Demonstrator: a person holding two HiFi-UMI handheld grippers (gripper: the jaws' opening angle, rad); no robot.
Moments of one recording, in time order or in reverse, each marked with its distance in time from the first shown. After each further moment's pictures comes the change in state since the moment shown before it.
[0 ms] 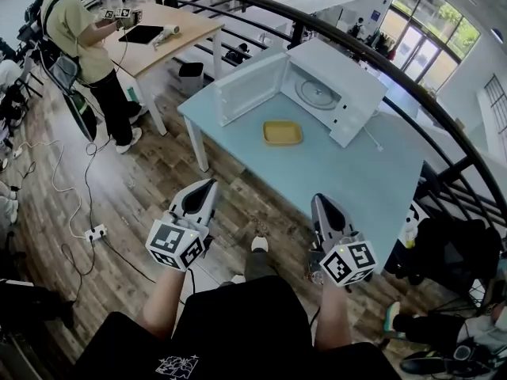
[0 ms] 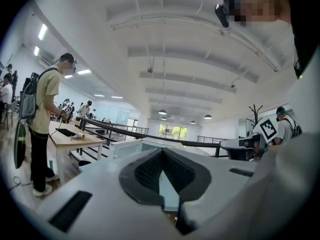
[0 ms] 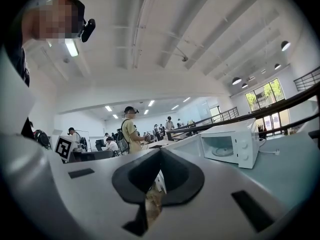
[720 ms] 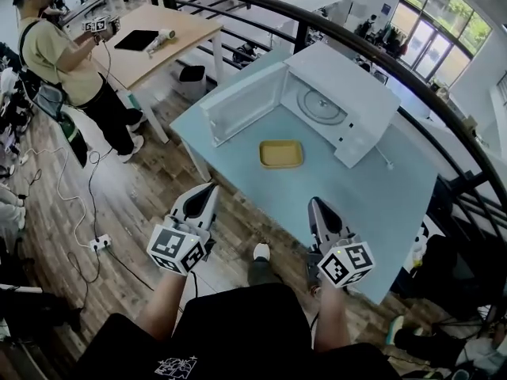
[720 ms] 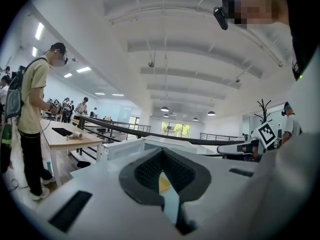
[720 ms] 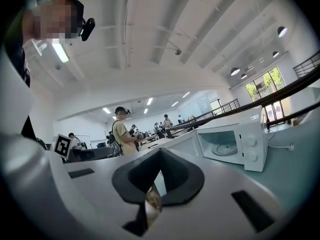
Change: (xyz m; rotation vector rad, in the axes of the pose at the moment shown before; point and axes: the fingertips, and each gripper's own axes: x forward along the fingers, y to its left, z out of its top) left arm 0.126 0.036 -0.004 0.005 0.031 0.027; right arm 0.099 -0.102 -0.008 0.072 0.029 0.035
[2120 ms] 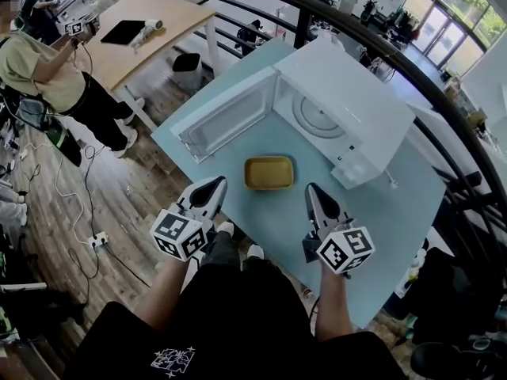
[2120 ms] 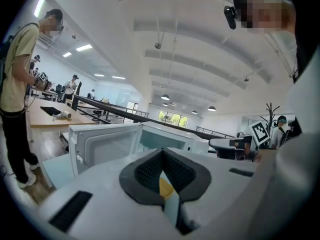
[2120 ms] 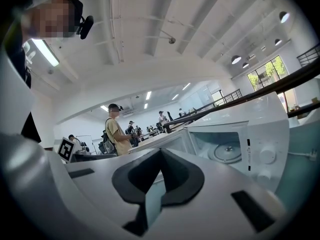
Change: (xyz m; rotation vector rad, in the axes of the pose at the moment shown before) left arm 0.177 0.036 -0.040 -0.105 0.150 -0.047; right arm 0.123 -0.135 0.018 0.051 0.085 0.038
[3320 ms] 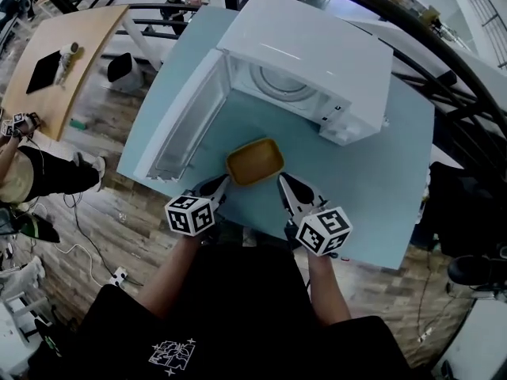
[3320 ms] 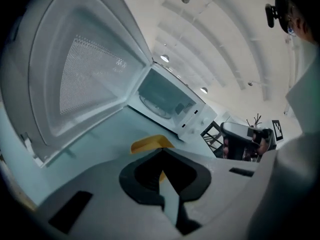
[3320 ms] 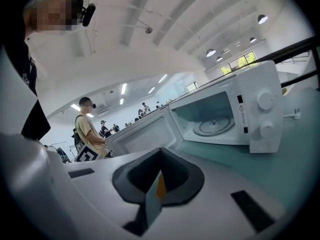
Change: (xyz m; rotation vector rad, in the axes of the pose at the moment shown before) left arm 0.111 0.069 -0.149 -0.260 0.481 -0.260; right arm 0.066 -0.021 -0.089 0.161 0.080 -0.260
